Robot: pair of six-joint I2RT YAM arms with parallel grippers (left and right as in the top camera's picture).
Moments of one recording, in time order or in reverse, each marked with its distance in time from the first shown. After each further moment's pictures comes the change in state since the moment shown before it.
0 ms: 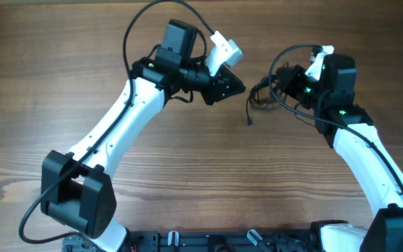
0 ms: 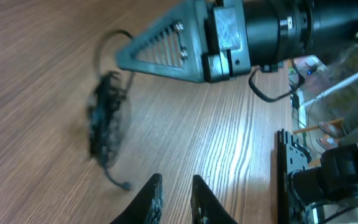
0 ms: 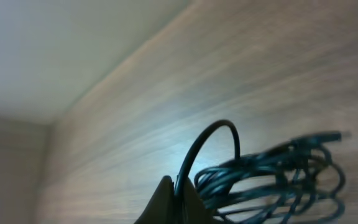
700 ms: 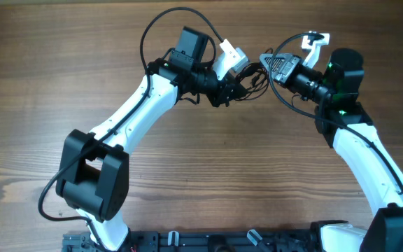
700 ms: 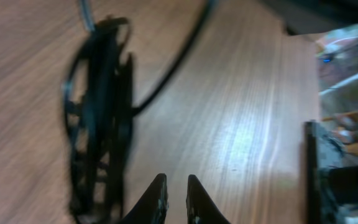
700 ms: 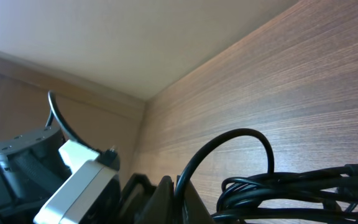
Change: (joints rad) left arm -0.023 0.119 0.000 0.047 -0.081 0.011; right arm 0.000 0.002 -0.001 0.257 -0.340 0.172
